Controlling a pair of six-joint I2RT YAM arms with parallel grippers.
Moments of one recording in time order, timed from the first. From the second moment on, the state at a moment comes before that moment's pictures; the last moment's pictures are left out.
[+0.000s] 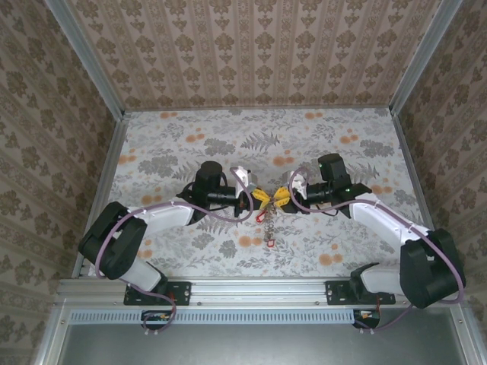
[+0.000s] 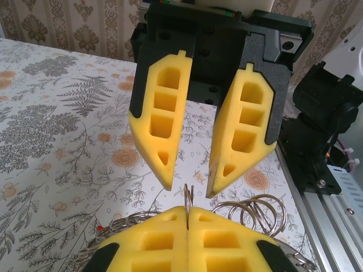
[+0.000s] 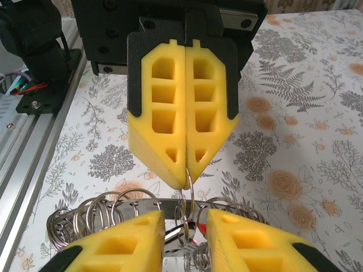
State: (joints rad) left arm -0.70 1.52 0.70 0.48 0.92 0.11; right arm 0.33 1.28 0.74 -0.20 -0.94 -0.68
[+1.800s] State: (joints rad) left arm -0.73 1.48 0.91 -0.08 0.85 0.45; right arm 0.46 1.23 0.88 -0.48 -0.69 -0.73
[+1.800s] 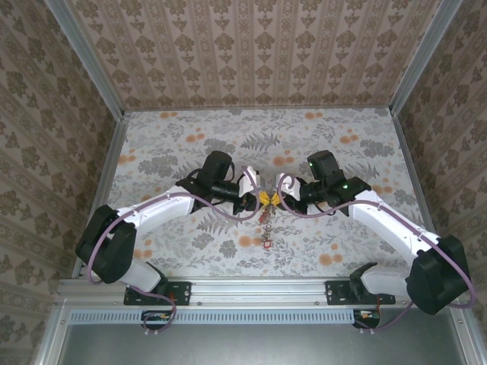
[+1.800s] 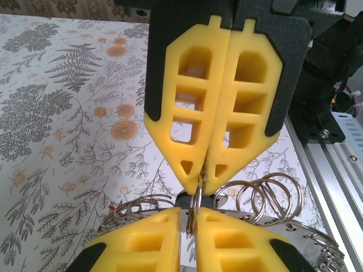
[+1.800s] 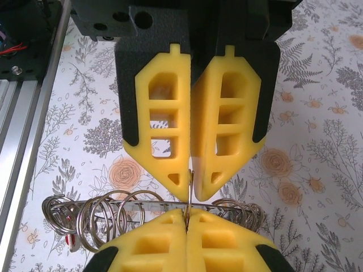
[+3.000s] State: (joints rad) left arm -0.72 1.46 0.77 0.35 0.92 0.19; right arm 0.35 1.18 0.69 -0.04 -0.91 -0.52
